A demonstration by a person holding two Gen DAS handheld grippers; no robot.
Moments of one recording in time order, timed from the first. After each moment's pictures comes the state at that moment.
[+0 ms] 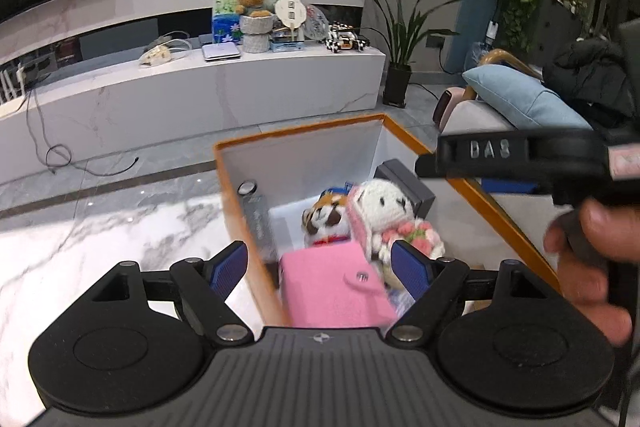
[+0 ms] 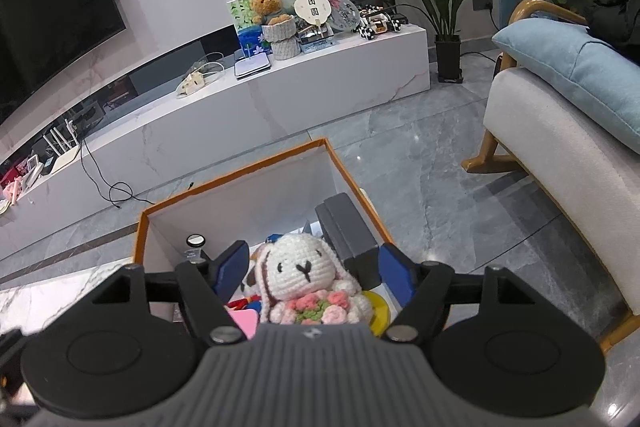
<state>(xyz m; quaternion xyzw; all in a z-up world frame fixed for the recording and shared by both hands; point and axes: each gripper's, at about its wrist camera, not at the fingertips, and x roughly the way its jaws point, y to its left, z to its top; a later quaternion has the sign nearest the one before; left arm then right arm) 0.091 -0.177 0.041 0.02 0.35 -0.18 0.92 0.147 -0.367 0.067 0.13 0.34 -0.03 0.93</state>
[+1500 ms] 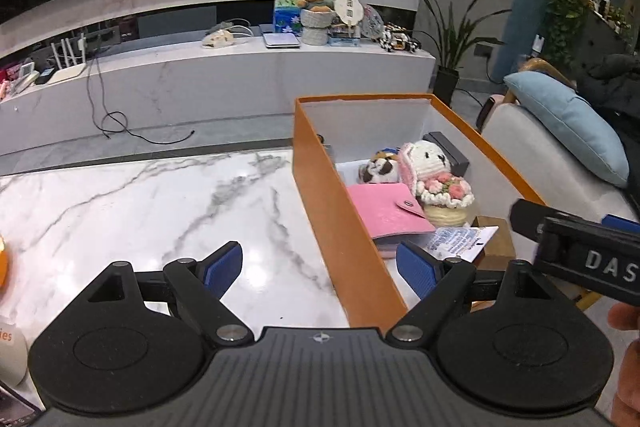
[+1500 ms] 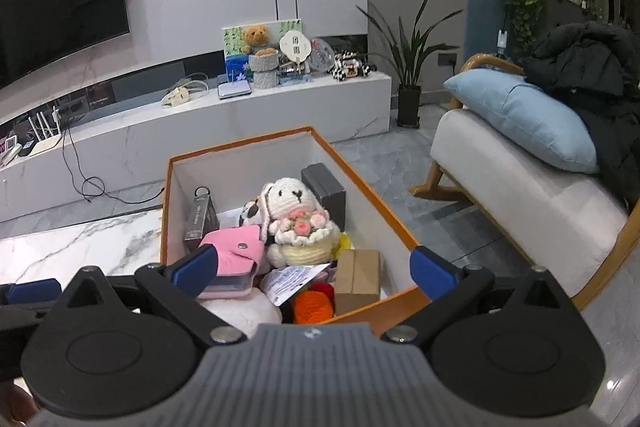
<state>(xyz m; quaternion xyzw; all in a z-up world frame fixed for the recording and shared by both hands) 0.025 -0.137 0.040 0.00 0.36 -0.10 0.93 0.002 -0.308 0.077 0.06 0.29 -0.09 0.95</state>
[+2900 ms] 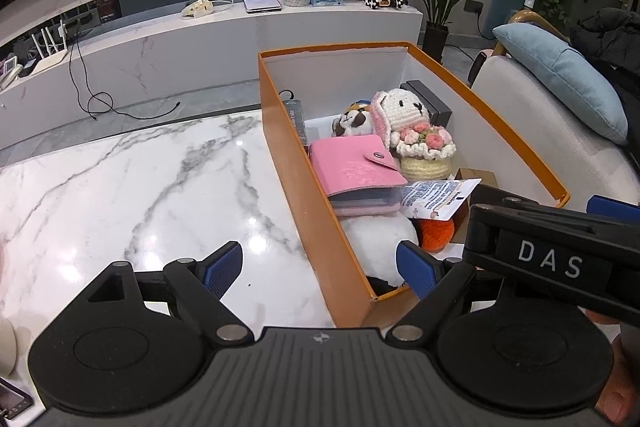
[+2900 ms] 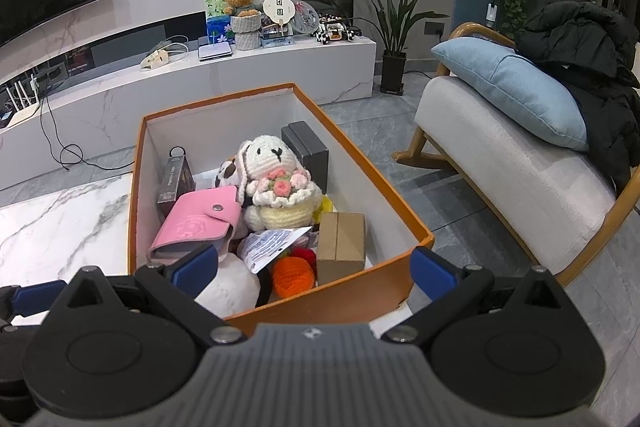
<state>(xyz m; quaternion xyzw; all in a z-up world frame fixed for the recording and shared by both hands) 0.025 -0.171 0.024 0.03 0.41 -0.11 0.90 0.011 -0.306 0.061 0.04 0.34 -0.12 0.93</state>
